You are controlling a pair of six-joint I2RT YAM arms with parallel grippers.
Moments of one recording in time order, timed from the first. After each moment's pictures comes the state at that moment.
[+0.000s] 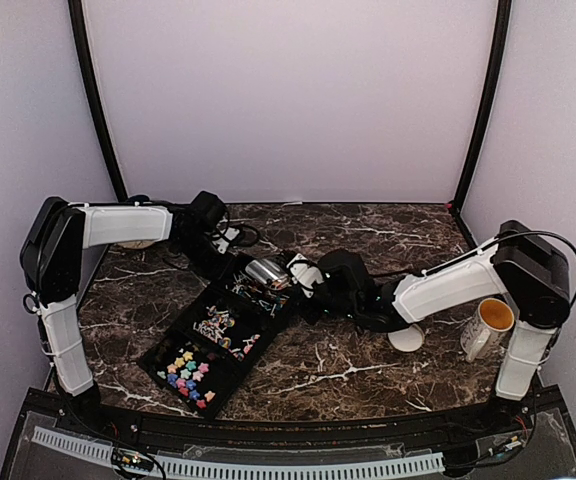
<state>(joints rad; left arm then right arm) -0.52 1.92 1.39 -0.65 0.17 -0.07 1.00 1.82 0.95 0.39 0.17 -0.12</state>
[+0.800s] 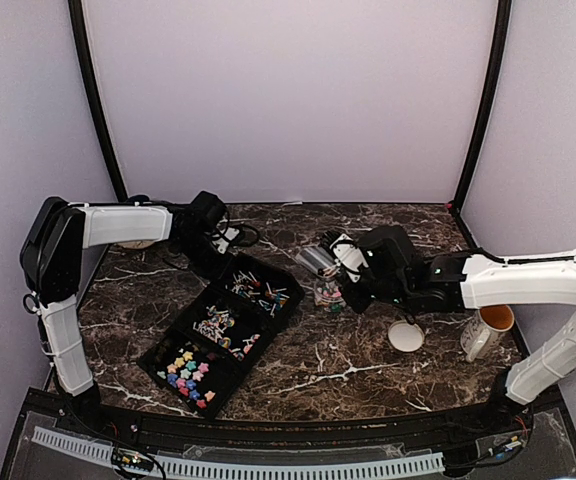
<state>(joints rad) -0.52 1.92 1.39 -0.65 0.16 -0.07 0.98 1.43 0.91 -0.12 0.34 -0.09</state>
